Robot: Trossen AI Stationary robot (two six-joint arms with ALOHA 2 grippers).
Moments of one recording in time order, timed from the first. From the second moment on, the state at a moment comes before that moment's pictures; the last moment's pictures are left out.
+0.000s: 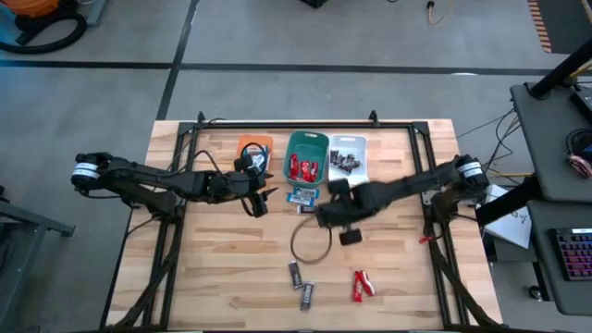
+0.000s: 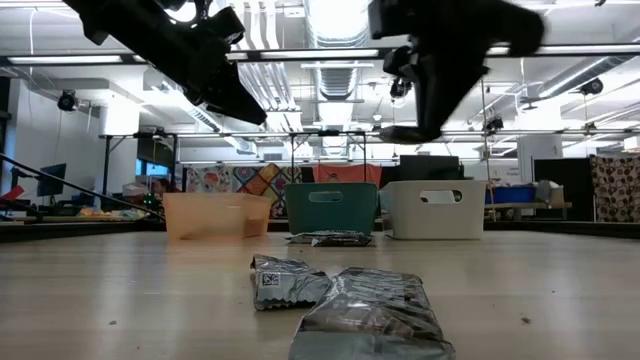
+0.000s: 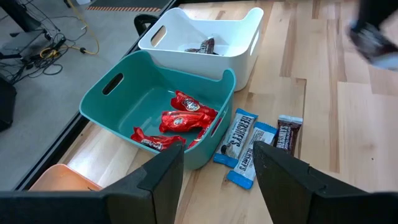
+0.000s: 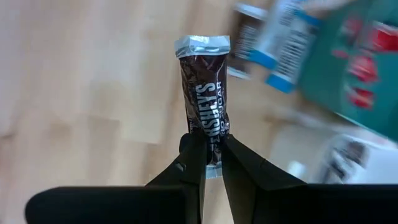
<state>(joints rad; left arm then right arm) -0.03 1.23 0.70 -0.03 -0.43 -0.05 0.20 1.75 1.45 -1.06 0.21 -0.06</state>
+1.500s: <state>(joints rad) -0.03 1.23 0.70 -0.09 -0.44 -0.09 -0.65 1.74 1.36 -0.90 -0.03 -0.20</state>
